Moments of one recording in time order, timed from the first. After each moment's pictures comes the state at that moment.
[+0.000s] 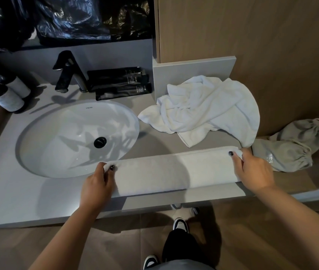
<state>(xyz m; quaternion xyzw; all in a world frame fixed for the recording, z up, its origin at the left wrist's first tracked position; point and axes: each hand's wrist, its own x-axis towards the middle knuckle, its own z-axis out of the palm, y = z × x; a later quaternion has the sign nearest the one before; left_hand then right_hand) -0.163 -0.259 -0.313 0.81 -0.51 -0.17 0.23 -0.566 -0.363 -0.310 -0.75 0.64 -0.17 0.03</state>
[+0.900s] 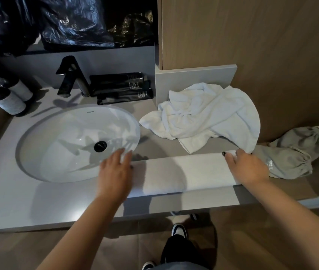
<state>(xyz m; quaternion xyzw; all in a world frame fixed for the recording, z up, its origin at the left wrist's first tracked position) -0.198 -0.297 -0.295 0.74 -0.67 0.00 0.08 -0.542 -0.392 -0.296 -0.64 0.76 0.00 0.13</state>
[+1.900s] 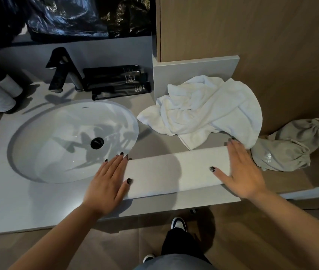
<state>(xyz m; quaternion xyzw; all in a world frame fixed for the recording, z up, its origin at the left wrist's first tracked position) -0.149 -0.274 -0.330 0.63 -0.77 -0.09 0.03 -0.548 -0.368 -0.321 -0.77 0.63 0.01 0.13</state>
